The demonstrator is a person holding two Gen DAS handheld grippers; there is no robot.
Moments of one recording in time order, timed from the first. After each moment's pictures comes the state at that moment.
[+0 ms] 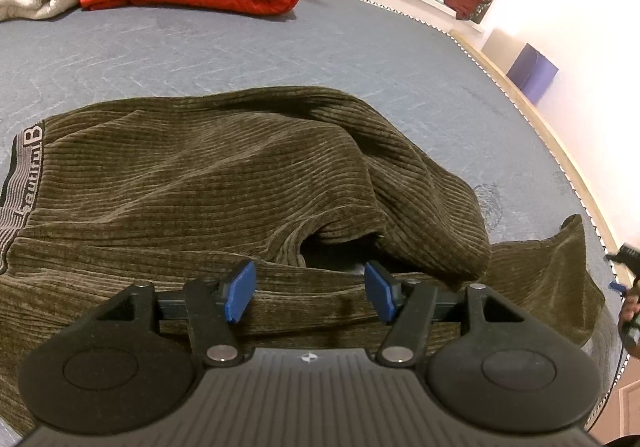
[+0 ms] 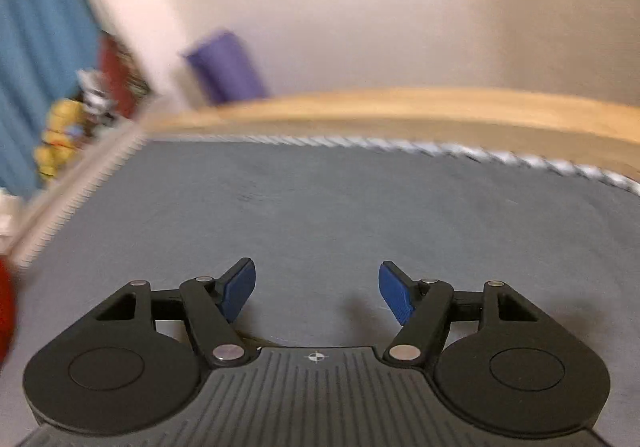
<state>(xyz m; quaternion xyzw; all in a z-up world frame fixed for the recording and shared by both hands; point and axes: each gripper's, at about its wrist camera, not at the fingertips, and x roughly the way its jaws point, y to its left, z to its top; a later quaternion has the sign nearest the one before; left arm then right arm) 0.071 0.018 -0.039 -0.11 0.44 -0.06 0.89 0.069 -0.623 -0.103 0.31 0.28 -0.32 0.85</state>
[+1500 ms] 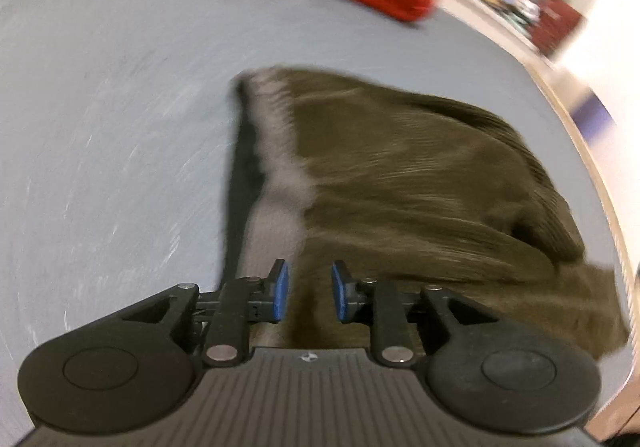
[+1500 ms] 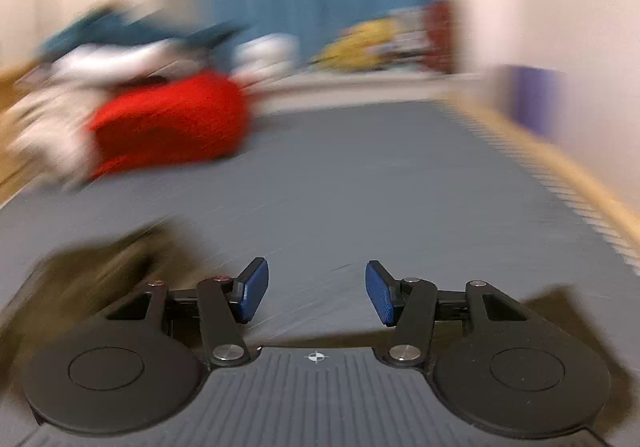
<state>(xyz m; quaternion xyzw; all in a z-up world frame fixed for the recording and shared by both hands) -0.005 0.250 -0.052 -0.19 0.48 0.03 0.86 0.021 -0.349 -0.003 0.02 0.27 0.17 0.95</state>
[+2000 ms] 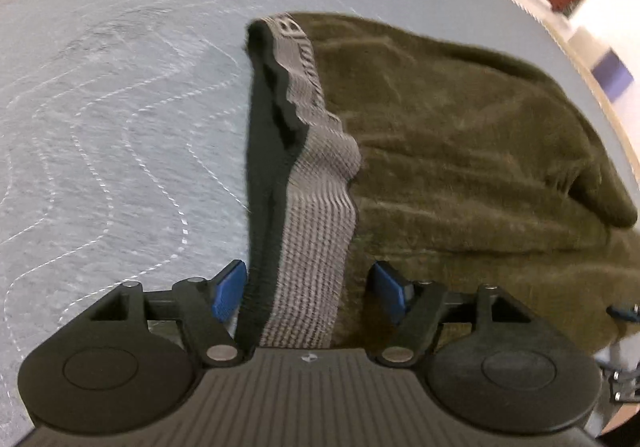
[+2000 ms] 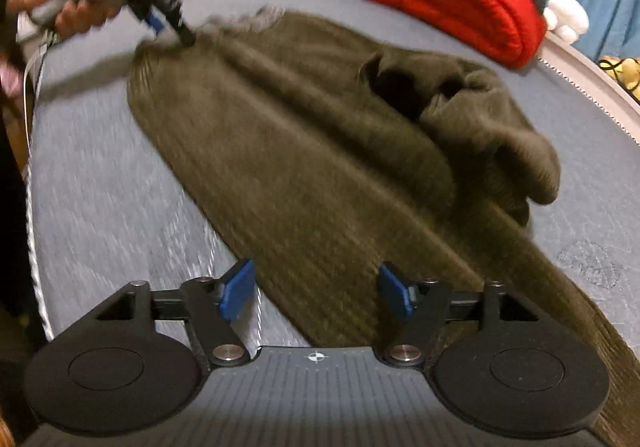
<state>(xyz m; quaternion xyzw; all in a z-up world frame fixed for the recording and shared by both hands) 0.017 0.244 -0.100 -0.12 0.51 0.01 0.85 -0.055 -0.212 -0.087 -0.24 0.34 0.39 0.82</state>
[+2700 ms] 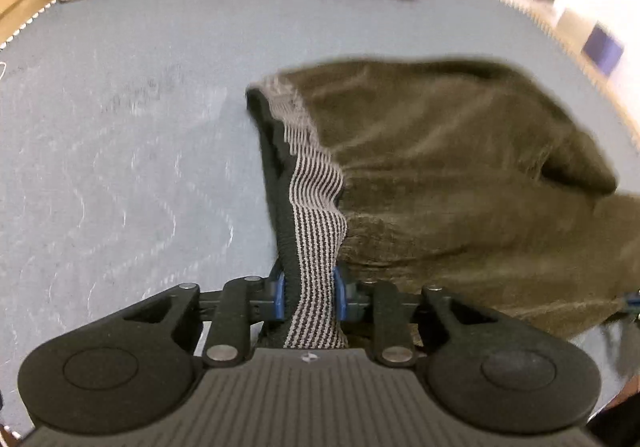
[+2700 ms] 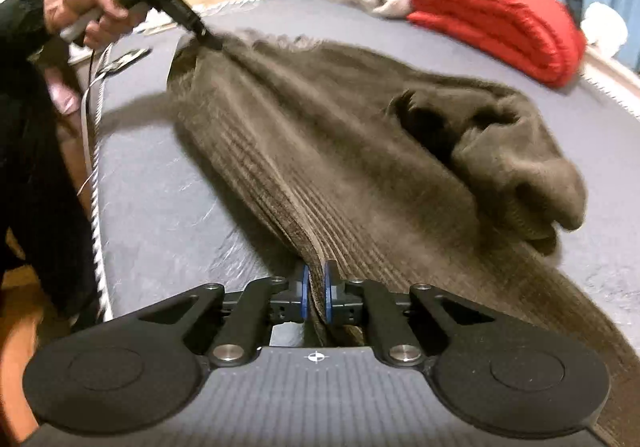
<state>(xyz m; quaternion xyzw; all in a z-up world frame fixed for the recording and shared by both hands) -0.033 0.239 -0.043 -0.04 0.50 0.03 0.87 -0.047 -0.221 -0.070 -0.20 0.34 0.48 0.78</state>
